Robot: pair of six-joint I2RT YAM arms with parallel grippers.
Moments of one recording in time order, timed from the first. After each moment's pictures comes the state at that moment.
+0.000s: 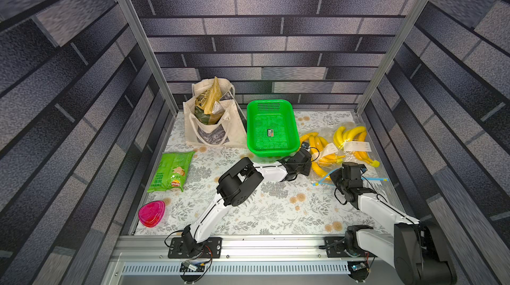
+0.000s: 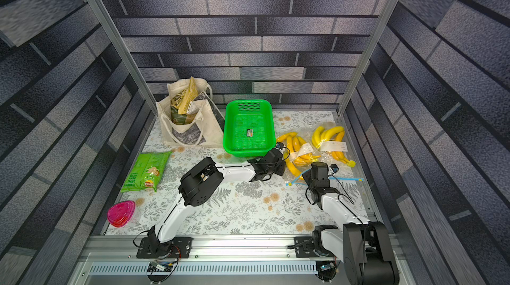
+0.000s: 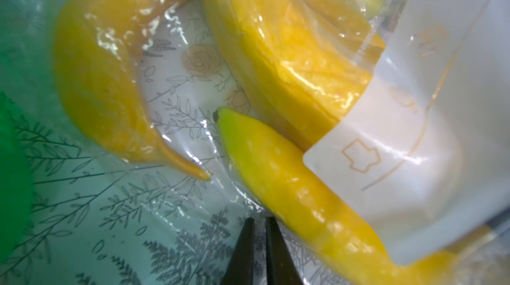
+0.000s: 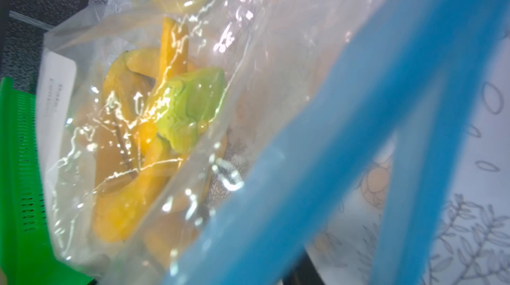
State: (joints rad) left arm -0.96 2.33 1.59 0.07 -0.09 -0.42; right arm 0.09 1.09 0.32 -0.02 0.11 1.02
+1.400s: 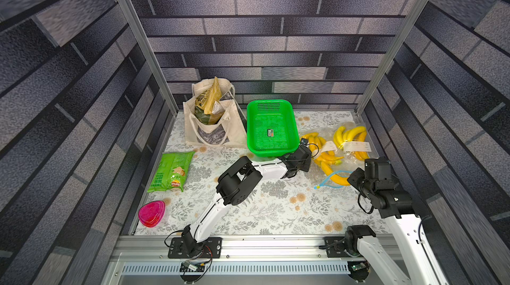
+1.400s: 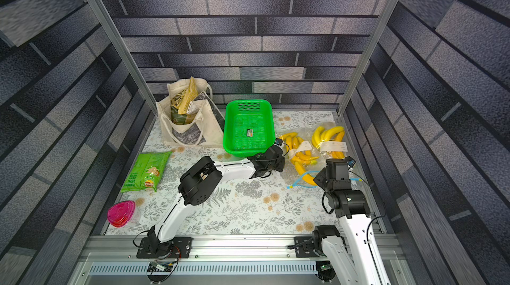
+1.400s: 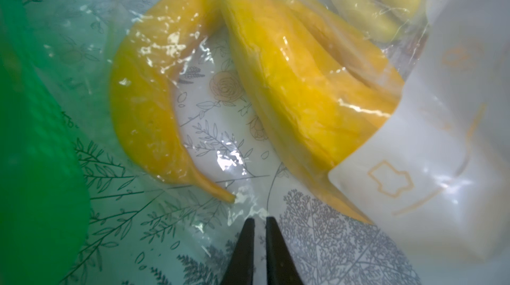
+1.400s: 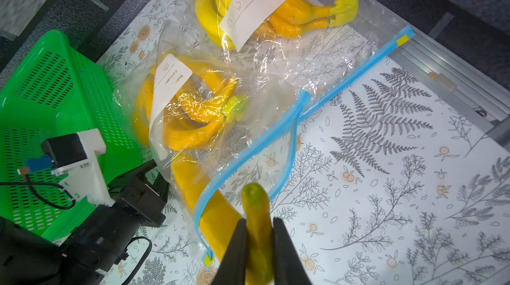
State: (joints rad) left arm -0.94 2.33 1.65 0.02 -0.13 -0.42; right arm 0.09 0.68 0.82 -1.00 0.19 0.70
